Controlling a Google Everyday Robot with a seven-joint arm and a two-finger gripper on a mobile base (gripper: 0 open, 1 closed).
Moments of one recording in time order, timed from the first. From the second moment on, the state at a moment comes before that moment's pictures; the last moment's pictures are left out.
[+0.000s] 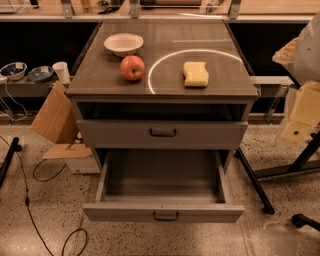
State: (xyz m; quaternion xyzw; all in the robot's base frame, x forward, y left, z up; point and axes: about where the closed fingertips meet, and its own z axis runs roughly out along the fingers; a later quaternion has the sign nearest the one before) arm 0.438 -0.217 0.976 -0.60 0.78 -0.03 0.16
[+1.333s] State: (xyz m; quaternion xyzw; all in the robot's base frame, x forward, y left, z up) arm 0.525 -0.168 0.987 -0.51 0.83 0.05 0.21
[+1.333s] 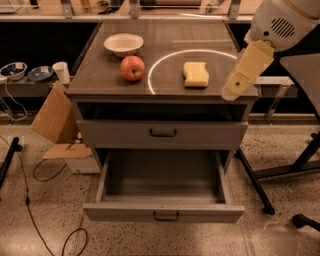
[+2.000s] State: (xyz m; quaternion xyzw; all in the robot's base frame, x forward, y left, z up) arm 0.561 -0.182 0.961 -0.34 0.90 0.11 0.24
